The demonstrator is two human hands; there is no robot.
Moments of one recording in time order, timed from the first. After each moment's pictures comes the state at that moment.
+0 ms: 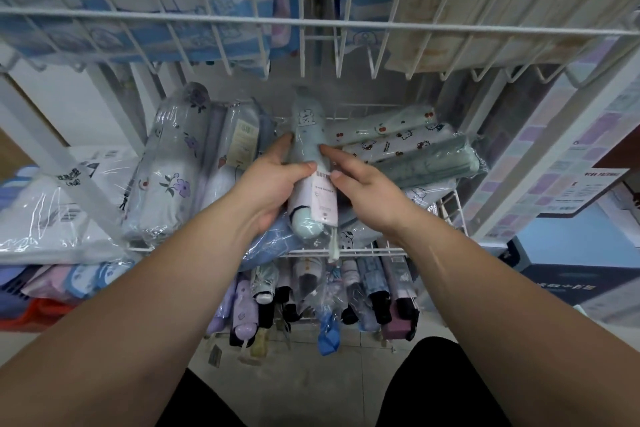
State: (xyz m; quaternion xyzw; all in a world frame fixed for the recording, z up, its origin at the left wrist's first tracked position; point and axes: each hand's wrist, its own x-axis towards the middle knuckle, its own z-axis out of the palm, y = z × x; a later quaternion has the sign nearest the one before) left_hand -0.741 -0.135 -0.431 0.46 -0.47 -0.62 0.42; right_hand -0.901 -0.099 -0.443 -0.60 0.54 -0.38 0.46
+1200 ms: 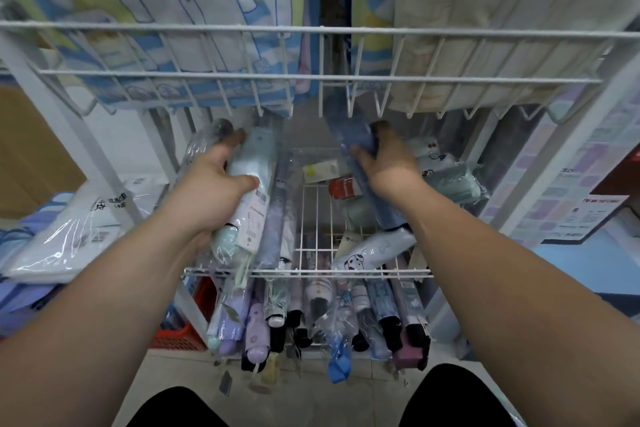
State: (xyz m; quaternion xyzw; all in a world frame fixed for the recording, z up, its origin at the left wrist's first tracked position) left_hand -0.656 -0.110 -0.373 0.55 -0.60 -0.41 0.42; right_hand -0.919 -0.152 -0.396 -0.62 0.68 -0.37 0.15
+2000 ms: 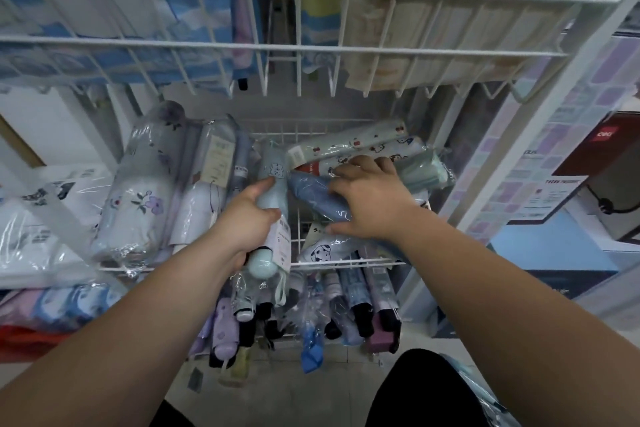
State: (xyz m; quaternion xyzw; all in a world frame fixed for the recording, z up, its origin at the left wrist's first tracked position) left_hand -0.735 -0.125 -0.460 0.58 -0.58 -0.46 0.34; right_hand -0.954 -0.111 -0.439 -0.80 0.60 0.02 -0.09
